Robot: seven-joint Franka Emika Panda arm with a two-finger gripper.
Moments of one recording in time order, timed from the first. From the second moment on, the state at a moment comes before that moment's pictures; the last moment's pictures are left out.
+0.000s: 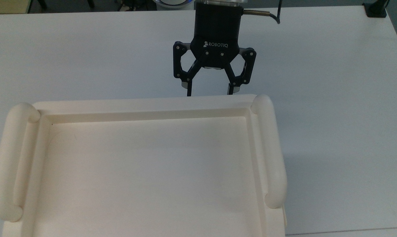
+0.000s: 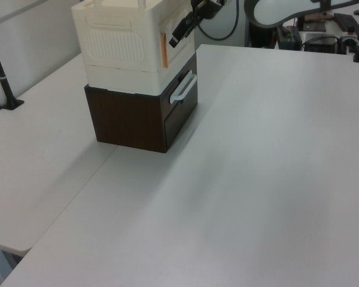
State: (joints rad) arm 0.35 0.33 -0.16 -1.38 -0.25 2.39 0.36
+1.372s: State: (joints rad) arm 0.37 0.42 -0.16 -1.30 -0.31 2.45 0.45
